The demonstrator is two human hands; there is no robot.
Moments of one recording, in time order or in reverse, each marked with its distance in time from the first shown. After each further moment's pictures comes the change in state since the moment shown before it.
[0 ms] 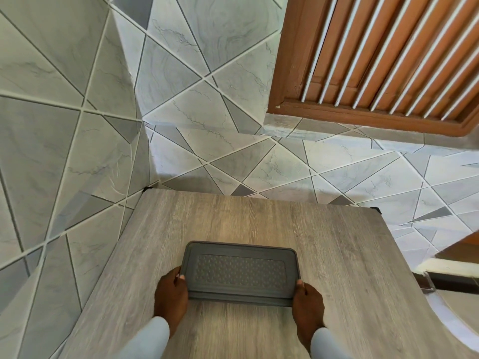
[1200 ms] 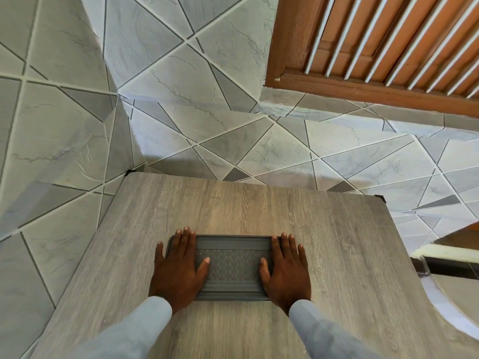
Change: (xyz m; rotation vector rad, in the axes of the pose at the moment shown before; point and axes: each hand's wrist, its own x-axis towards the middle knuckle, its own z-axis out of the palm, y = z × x) left_hand 0.034 0.023 0.039 0.930 -0.004 0.558; right_hand 0.044 -0.028 0.020 -0.947 -0.062 -0.752
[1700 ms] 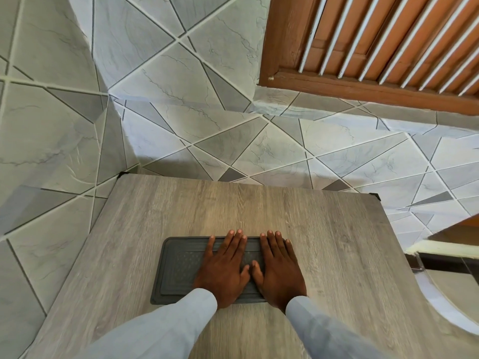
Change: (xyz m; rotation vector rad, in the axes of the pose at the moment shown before) left_hand 0.018 0.088 0.017 0.023 -0.107 0.317; right_hand 0.007 -0.001 -0.002 0.018 -0.043 -0.143
